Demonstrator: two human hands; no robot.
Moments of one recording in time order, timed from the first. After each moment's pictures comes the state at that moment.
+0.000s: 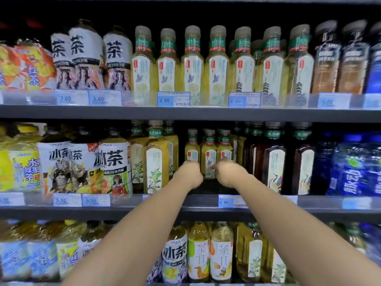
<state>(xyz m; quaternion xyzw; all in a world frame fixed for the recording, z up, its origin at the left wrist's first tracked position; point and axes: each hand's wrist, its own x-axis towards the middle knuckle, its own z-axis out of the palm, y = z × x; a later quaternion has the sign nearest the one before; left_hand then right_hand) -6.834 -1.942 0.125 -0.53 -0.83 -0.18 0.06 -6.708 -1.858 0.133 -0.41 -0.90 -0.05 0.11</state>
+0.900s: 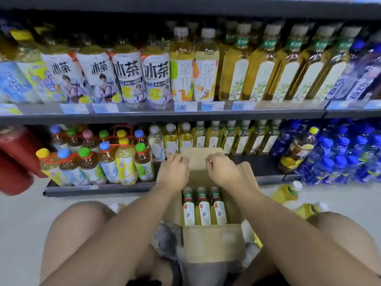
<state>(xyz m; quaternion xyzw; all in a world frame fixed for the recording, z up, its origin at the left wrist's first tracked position) -6.707 -2.169 -0.325 -0.61 -0.79 -0.09 0.02 -6.552 -2.079 -0.308 -0.44 -0.87 0.18 0.11</state>
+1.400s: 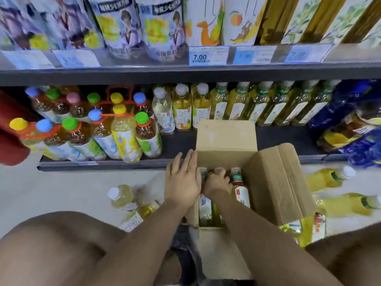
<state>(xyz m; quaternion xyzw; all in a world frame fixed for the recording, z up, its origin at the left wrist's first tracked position) -6.715 -2.177 -0.451 -0.53 -0.84 -0.10 -0.07 -6.627 -2.100 -0.489 -0.59 -0.74 0.28 -0.18</state>
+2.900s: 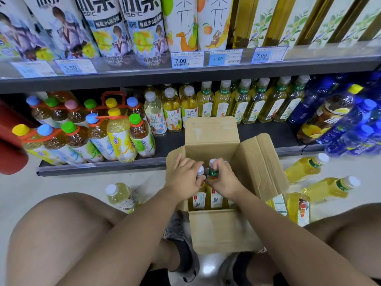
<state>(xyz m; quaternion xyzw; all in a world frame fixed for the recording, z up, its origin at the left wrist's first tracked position) -6.697 -2.181 -0.434 -0.67 -0.73 -0.07 -0.14 -6.538 -2.108 -0.449 -0.47 -0.75 0.45 0.09</state>
